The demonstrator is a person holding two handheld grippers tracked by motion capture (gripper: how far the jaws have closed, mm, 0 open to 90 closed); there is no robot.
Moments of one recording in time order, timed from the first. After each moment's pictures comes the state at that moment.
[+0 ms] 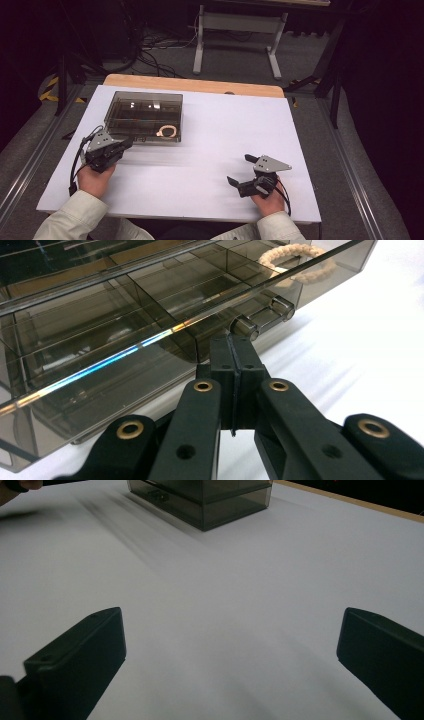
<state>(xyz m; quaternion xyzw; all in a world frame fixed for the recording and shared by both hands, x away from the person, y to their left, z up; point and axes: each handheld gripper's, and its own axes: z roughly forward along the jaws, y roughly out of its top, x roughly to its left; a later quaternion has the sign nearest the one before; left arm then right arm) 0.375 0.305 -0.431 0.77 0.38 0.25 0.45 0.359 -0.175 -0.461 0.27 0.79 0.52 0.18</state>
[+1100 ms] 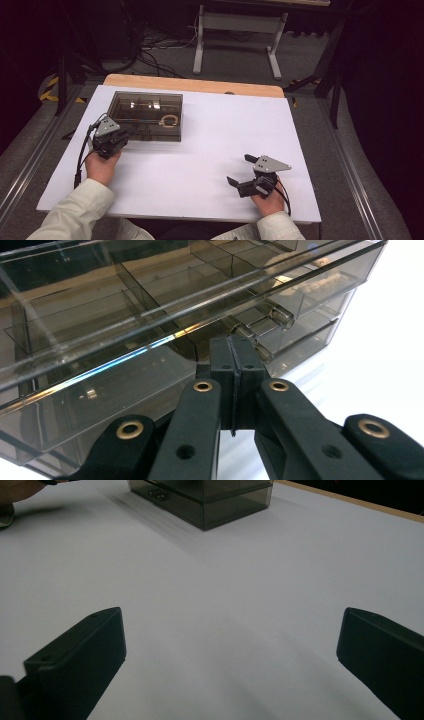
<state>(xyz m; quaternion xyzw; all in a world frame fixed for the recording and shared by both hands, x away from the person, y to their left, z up) 0.413 0.299 -0.427 0.75 0.41 0.27 0.45 0.360 -0.175 -0.462 0.26 0.80 0.52 0.18</state>
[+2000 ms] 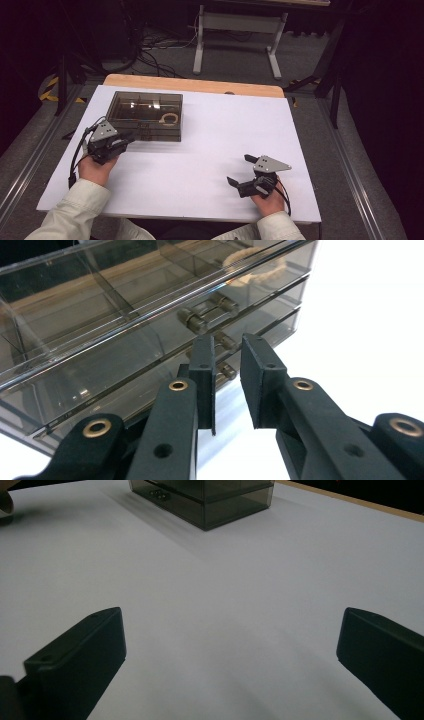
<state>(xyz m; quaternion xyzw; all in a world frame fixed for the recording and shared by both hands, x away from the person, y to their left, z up) 0.384 0.300 -0.409 0.78 0.37 0.25 0.44 0.360 -0.175 -0.462 0.26 0.79 0.52 0.18</state>
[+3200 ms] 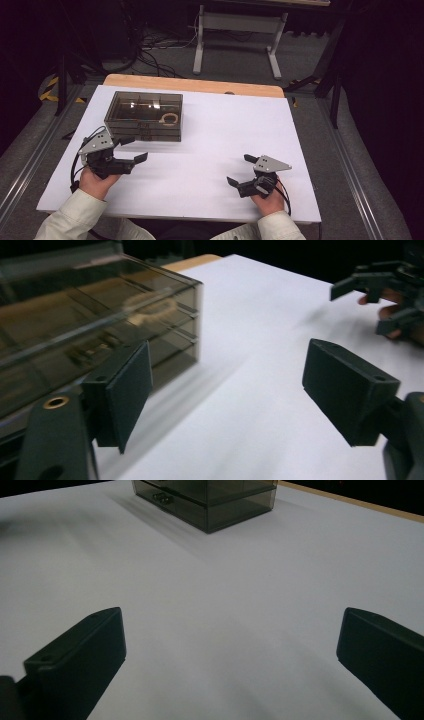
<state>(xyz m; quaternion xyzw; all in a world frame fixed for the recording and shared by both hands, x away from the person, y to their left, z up) 0.352 0.285 -0.405 0.77 0.30 0.17 0.54 0.360 -0.175 -0.462 0.26 0.79 0.52 0.17</state>
